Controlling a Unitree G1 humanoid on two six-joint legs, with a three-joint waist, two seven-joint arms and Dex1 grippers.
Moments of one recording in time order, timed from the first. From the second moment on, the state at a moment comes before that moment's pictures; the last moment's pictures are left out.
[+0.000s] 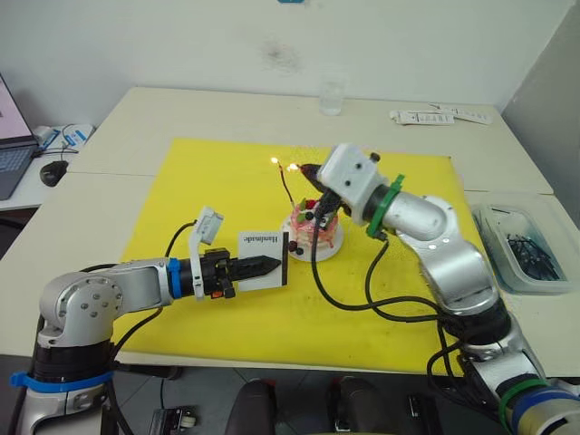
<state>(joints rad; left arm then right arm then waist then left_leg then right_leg) -0.33 0.66 0.21 -0.26 -1.17 1.28 -0.62 -0.69 -0.37 0.27 -0.48 -0.01 0.65 0.58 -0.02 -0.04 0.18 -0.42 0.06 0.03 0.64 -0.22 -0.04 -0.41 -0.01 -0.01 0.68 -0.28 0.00</state>
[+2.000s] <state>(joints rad) -0.36 0.56 0.11 -0.33 -1.26 1.28 -0.54 -0.11 -0.52 -0.24 -0.49 0.24 0.54 0.47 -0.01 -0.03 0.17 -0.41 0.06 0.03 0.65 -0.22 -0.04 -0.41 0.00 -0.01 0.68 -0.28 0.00</state>
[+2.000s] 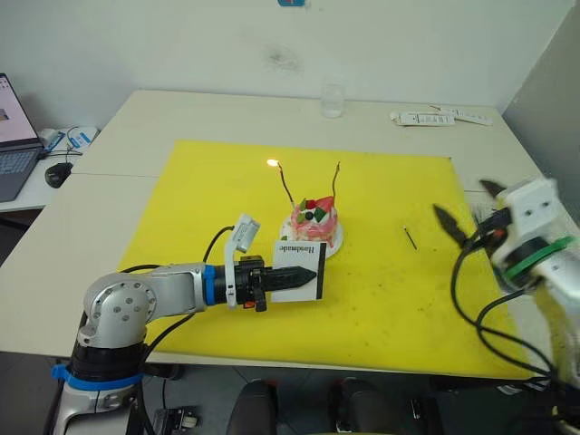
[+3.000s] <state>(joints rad) -0.37 0.59 0.11 -0.32 -1.26 1.28 -0.53 -0.21 -0.31 -0.09 -0.14 0.10 0.51 0.27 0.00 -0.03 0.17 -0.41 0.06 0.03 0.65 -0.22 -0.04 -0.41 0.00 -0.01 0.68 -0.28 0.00</state>
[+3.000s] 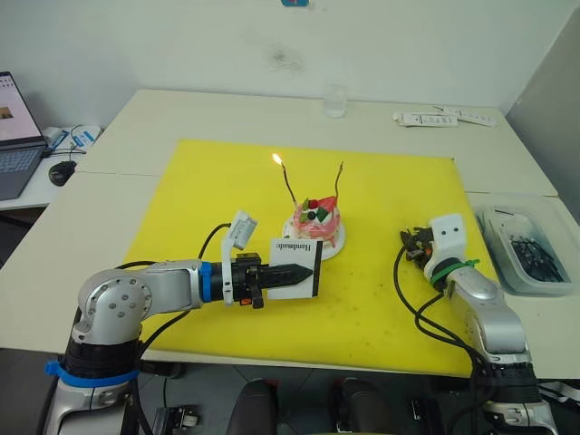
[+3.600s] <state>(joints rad) -0.37 0.59 0.11 -0.32 -1.26 1.28 -0.53 -0.11 -0.37 -0.08 -0.42 0.17 0.64 0.35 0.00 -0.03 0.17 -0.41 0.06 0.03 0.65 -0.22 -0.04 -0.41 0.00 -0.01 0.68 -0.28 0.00</state>
